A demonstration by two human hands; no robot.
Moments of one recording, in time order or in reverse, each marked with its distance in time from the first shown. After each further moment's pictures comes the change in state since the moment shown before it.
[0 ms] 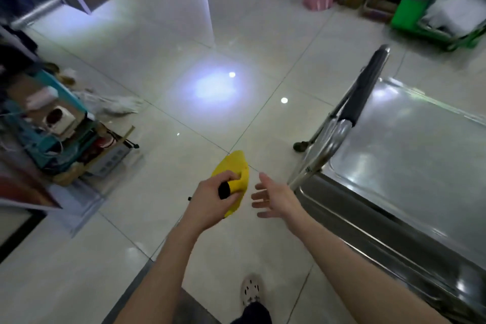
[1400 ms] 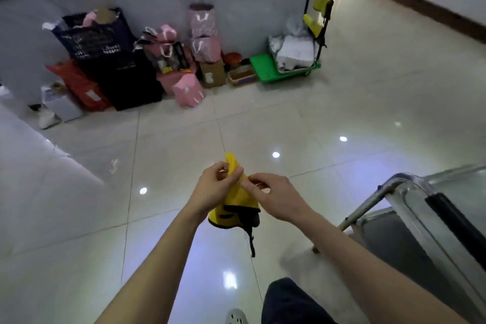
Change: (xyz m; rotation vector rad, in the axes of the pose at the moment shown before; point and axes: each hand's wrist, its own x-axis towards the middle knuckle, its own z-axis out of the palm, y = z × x) left_hand 0.779 0.299 -0.175 -0.058 -0.650 0.317; right_hand 0.343 -0.590 -0.072 -0.215 0.727 -0.516
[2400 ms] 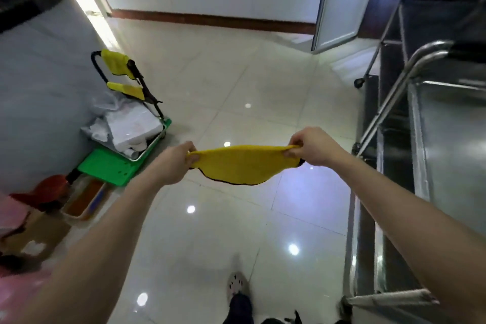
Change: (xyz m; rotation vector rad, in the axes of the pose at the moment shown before) left_hand 0.728 0.297 0.249 1.072 -0.712 0.772; right_hand 0.324 0.202 -0.463 -0.313 0.625 0.751
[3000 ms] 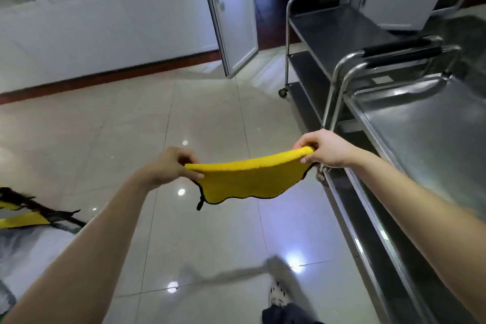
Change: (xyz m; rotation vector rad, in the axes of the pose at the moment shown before) left_hand 0.418 0.129 -0.068 -0.337 -0.497 0.384; right_hand 0.164 0.143 -0.116 0.292 0.180 0.345
